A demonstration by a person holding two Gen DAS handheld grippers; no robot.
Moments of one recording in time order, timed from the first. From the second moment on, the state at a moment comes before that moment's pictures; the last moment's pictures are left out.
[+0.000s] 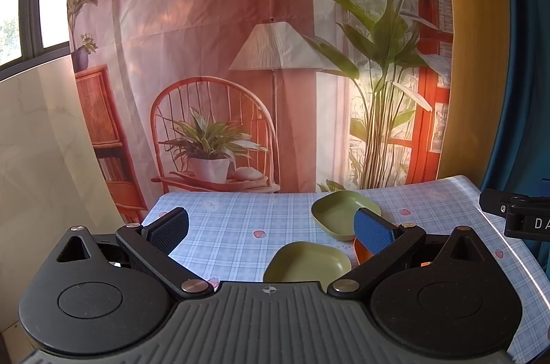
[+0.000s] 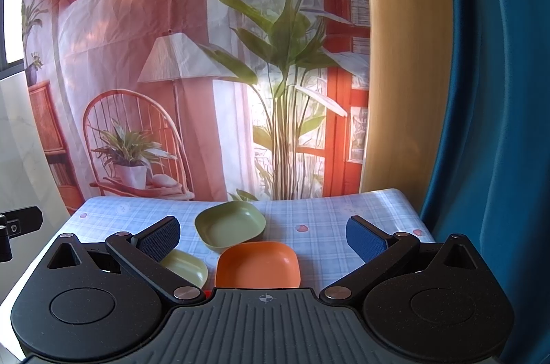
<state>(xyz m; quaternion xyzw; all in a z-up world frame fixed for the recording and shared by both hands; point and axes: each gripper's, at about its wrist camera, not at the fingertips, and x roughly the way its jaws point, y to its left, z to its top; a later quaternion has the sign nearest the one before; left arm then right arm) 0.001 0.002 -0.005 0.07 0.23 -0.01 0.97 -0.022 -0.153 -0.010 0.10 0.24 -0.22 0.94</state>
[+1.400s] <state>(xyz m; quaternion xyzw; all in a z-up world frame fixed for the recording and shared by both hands) -0.005 0.002 -0.004 0.07 0.23 -0.01 0.97 -0.027 -0.152 -0.012 0.10 0.24 -0.23 0.94</state>
